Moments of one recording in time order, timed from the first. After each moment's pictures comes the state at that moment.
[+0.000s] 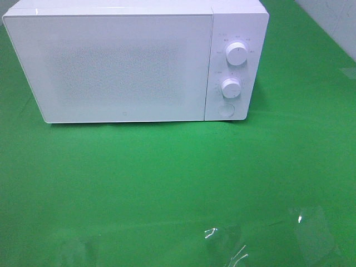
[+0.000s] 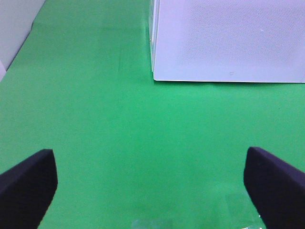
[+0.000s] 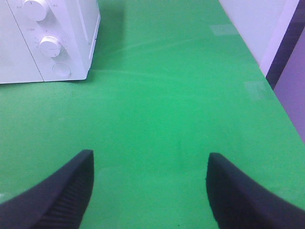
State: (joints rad) left arm -0.02 0.00 -0.51 -0.07 1.04 0.01; right arm 0.00 0.00 -0.51 -0.08 1.00 0.10
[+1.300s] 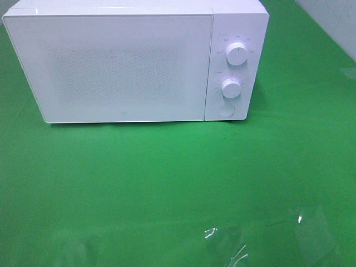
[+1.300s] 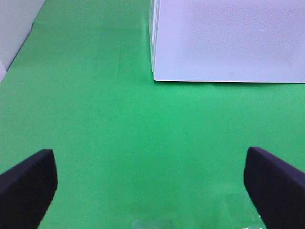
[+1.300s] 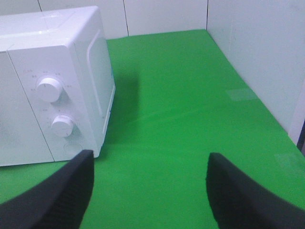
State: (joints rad) left arm -0.02 0.00 -0.51 -0.07 1.04 0.01; right arm 0.01 0.18 -0.31 -0.08 0.35 0.18
